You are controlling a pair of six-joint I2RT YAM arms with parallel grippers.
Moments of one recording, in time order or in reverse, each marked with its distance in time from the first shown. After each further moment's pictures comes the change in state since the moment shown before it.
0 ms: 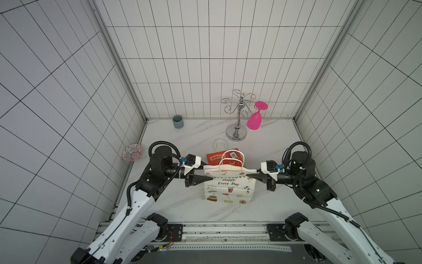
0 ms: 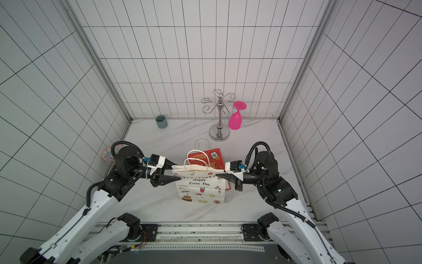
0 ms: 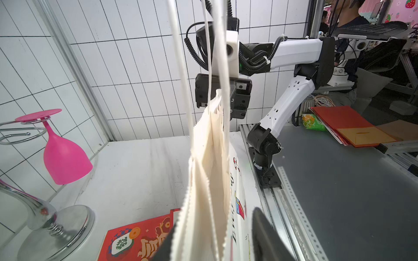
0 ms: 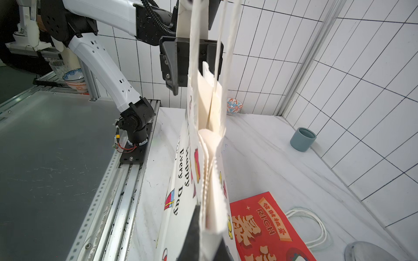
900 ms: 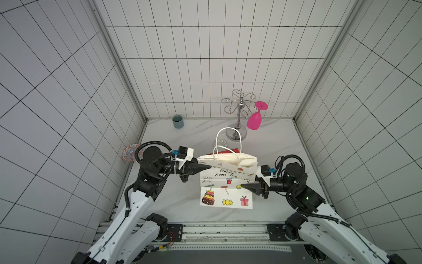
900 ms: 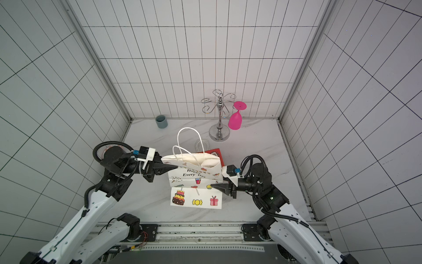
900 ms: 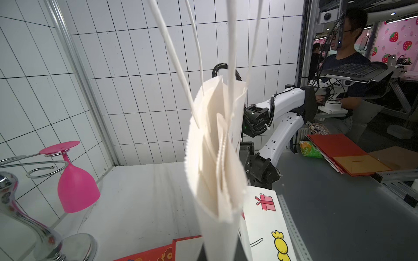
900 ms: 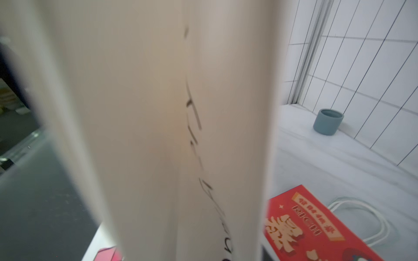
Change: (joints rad) left arm -0.010 0.003 -0.035 0.110 0.059 -0.099; right arm 0.023 -0.145 -0.184 0.246 0.027 0.312
